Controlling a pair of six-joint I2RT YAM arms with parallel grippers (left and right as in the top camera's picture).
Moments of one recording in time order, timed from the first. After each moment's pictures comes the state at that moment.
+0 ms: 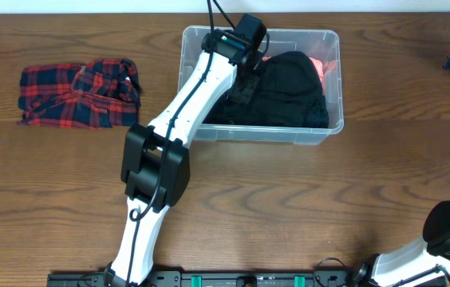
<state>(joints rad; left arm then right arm) -0.51 2.31 2.16 -1.20 -0.03 -0.06 -0.46 1.80 2.00 -1.21 -0.11 0.13</state>
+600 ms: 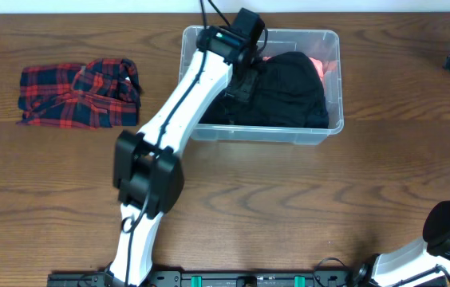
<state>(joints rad) -0.51 2.19 2.14 -1.24 -0.06 -0.12 -0.46 1.80 2.00 -1.21 -0.12 0.13</state>
